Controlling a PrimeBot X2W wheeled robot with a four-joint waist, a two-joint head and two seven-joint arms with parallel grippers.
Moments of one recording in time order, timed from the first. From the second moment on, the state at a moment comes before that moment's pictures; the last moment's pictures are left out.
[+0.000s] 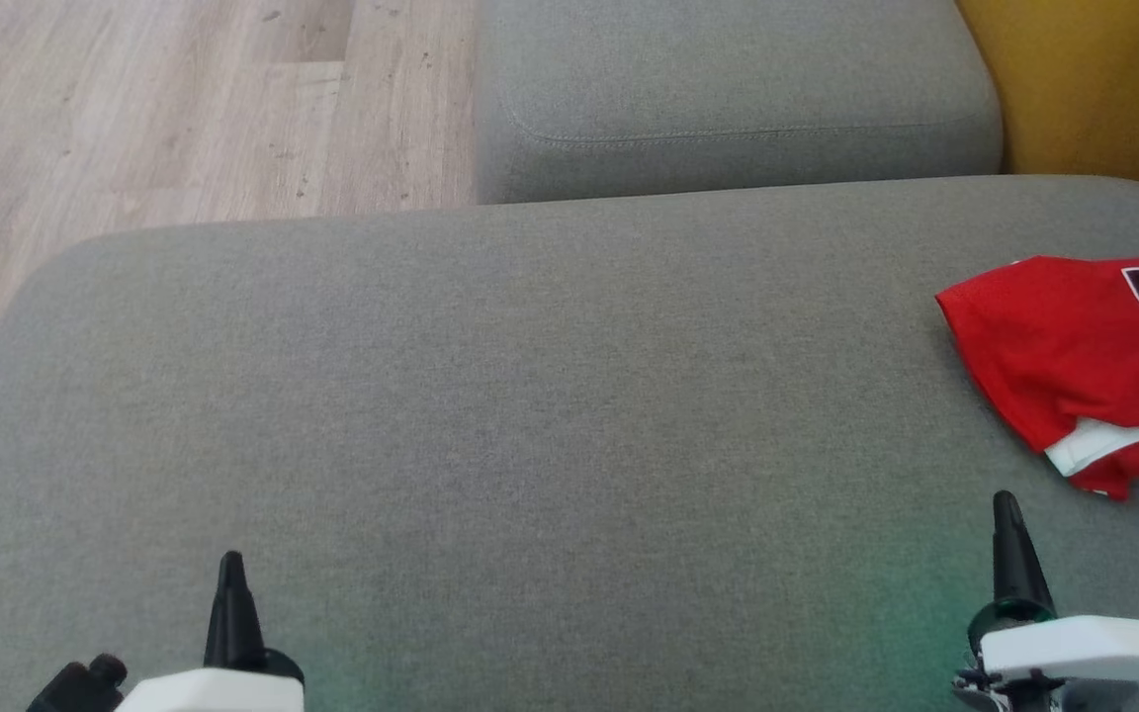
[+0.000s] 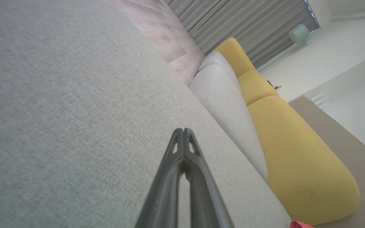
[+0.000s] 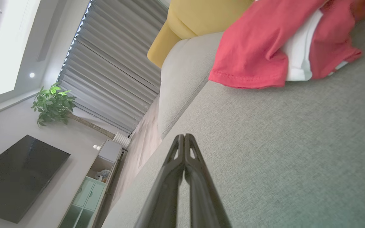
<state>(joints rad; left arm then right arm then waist) 0.11 0.07 -0.09 0.20 -0.99 -0.05 -0.09 0.11 -0.05 0.00 0.21 0.96 0.13 -0.08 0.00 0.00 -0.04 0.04</state>
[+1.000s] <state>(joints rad) 0.02 0.07 -0.03 0.24 -1.35 -0.09 0.00 0.03 -0.06 -0.05 0.25 1.33 0.13 0.00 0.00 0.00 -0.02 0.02</state>
